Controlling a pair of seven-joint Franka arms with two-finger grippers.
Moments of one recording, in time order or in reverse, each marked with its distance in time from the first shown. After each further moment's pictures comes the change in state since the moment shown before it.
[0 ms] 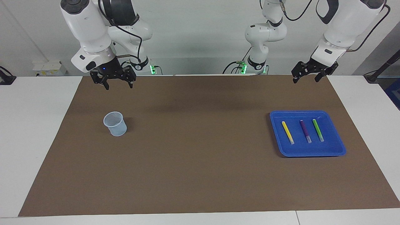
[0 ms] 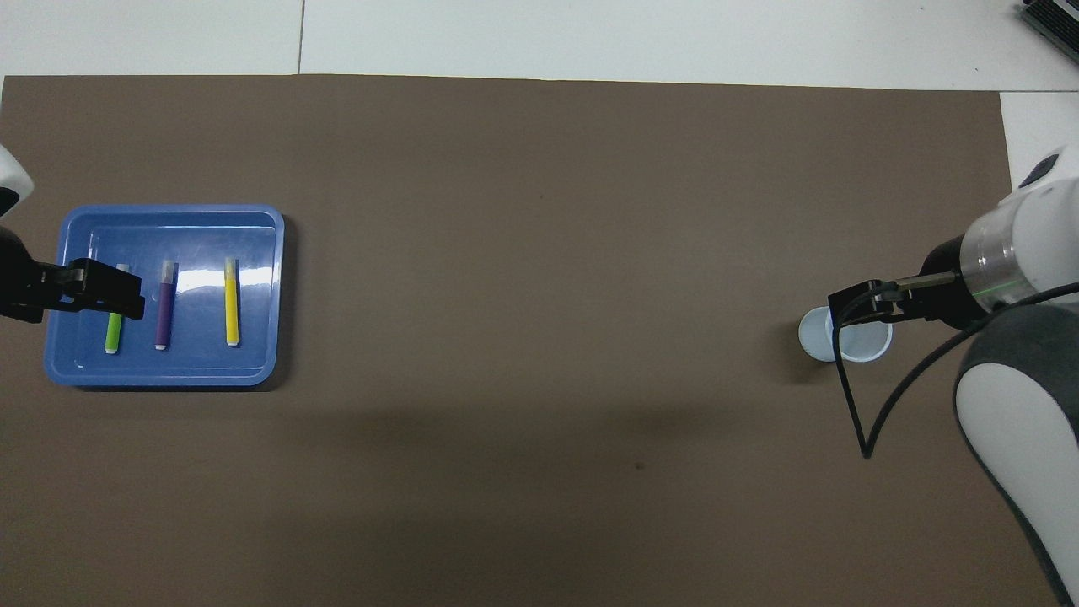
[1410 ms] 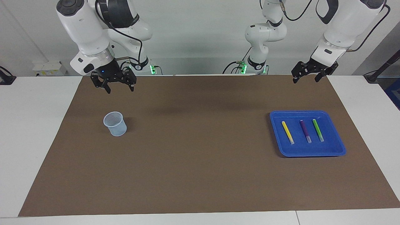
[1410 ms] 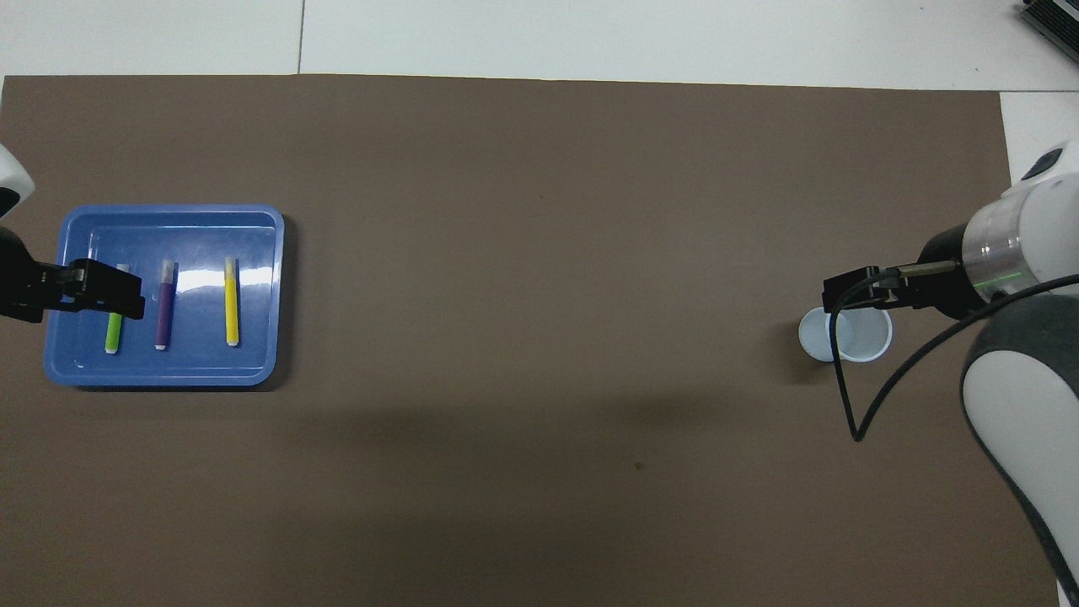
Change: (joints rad) left arm 0.000 0.000 -0.001 0.000 0.001 0.000 0.001; right arm -0.018 0.003 0.000 -0.021 0.054 0.070 0.000
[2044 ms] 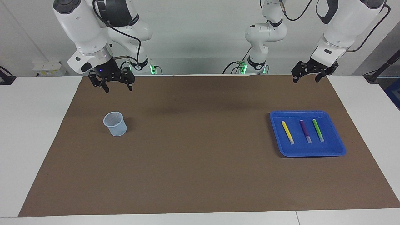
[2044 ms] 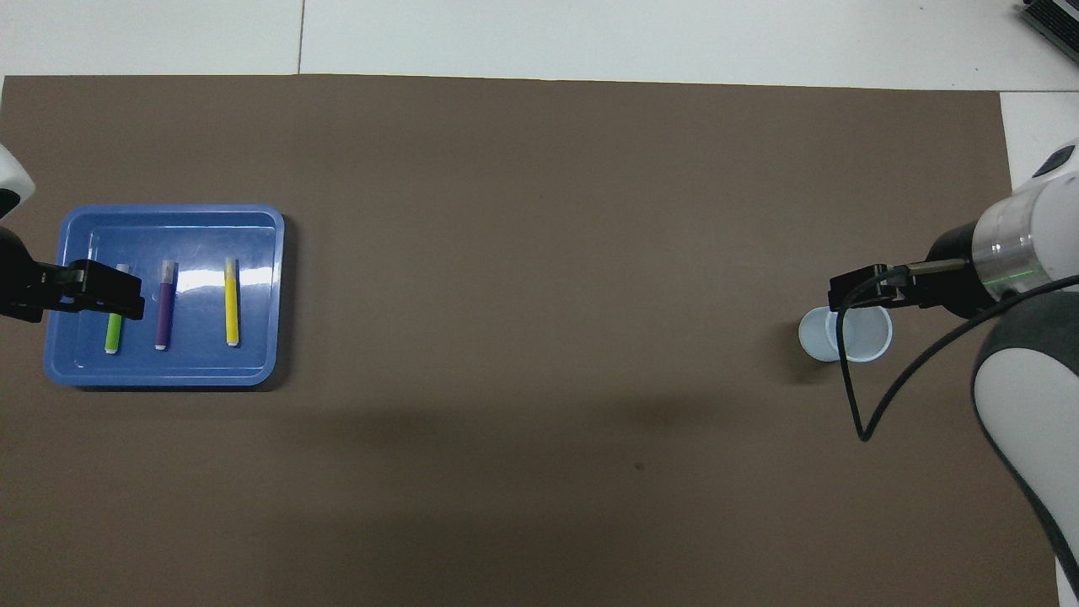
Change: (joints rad) left arm 0.000 0.000 0.000 0.000 0.002 0.000 0.009; right arm -0.002 0.001 0.000 0.011 0.000 -0.012 0.000
